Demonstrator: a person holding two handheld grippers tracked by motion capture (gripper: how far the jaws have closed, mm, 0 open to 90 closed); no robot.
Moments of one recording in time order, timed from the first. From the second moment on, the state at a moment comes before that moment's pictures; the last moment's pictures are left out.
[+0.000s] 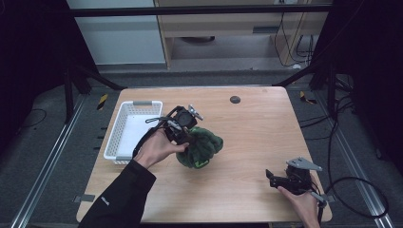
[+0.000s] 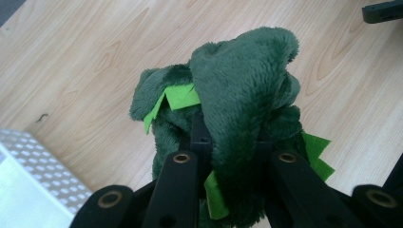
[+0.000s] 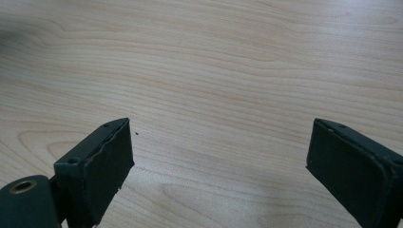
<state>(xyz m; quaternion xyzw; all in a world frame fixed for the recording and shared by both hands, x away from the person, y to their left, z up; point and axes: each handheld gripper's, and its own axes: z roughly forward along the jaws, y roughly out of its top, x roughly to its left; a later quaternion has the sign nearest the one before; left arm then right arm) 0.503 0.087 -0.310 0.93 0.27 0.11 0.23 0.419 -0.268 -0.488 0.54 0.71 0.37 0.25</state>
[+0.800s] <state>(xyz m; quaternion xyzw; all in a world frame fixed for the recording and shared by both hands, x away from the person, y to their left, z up) 0.509 0.045 -0.352 0.94 0.25 0.09 0.23 0.419 -0.269 -0.488 0.53 0.72 0.37 0.25</state>
